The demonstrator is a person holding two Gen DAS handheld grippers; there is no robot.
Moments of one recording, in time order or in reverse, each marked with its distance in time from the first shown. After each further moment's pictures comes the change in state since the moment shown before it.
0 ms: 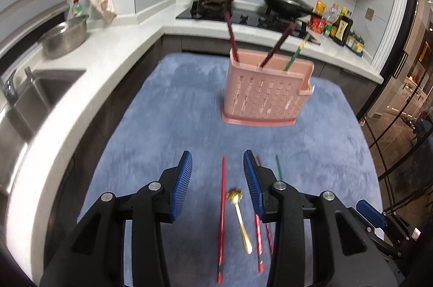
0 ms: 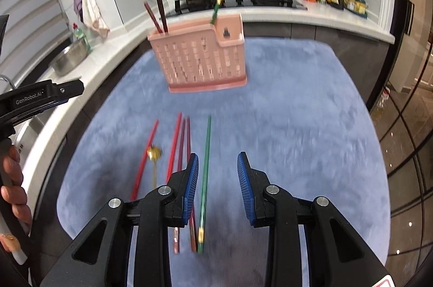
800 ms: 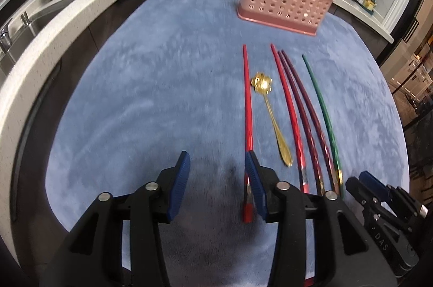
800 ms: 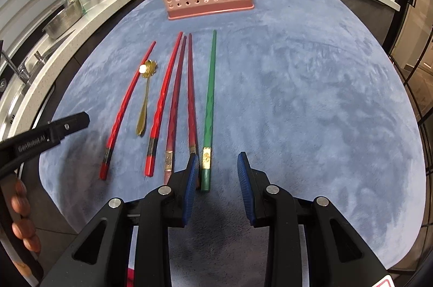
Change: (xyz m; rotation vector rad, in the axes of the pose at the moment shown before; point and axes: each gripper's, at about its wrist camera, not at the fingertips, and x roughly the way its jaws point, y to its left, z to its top) left arm 0.044 0.023 -0.122 -0.011 0.234 0.001; right arm 0.044 0.014 -0.088 0.002 0.161 -0.007
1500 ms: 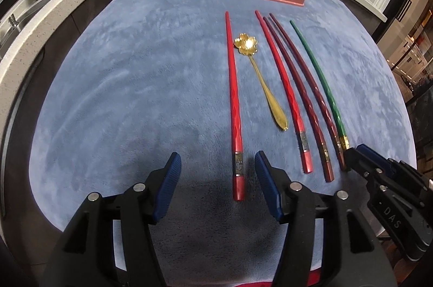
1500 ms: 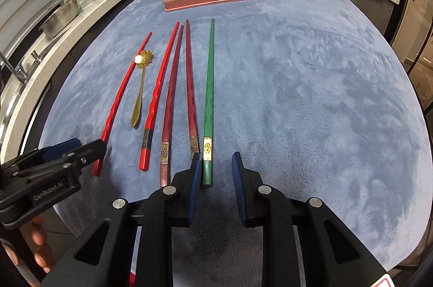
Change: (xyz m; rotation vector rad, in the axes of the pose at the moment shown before) left arm 0.022 -0.014 -0.027 0.064 0.057 -0.014; right arm 0.011 -0.001 -0.007 0.019 0.019 0.000
